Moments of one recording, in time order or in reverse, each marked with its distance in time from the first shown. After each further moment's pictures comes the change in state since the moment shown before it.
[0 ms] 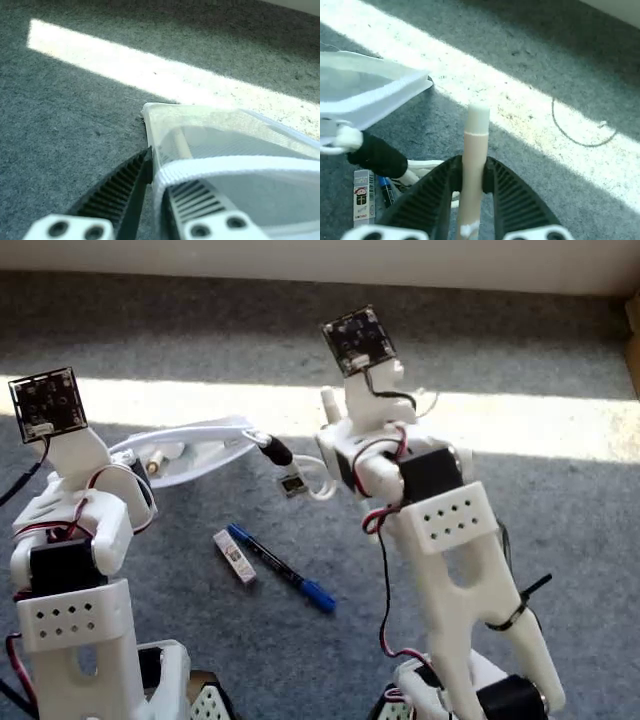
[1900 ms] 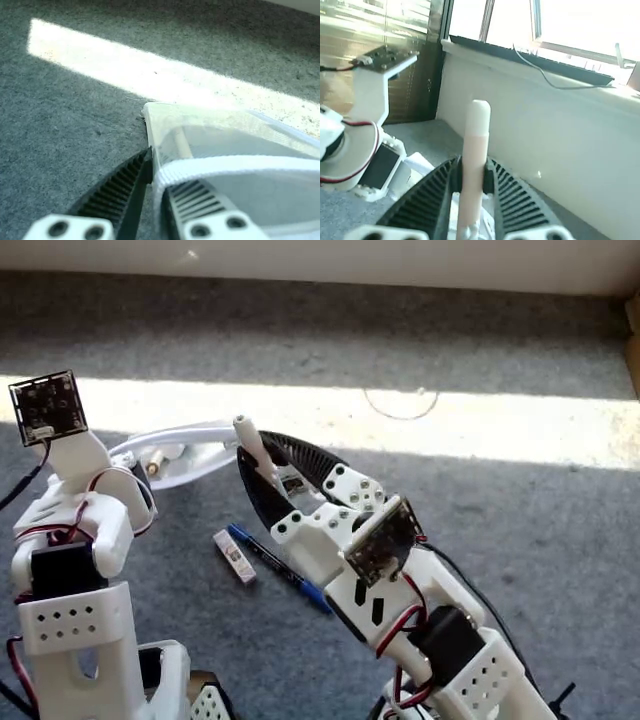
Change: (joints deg) left arm 0.0 -0.7 1.2 -0.4 0.0; right arm -20.0 -43.8 38.7 -47.6 3.4
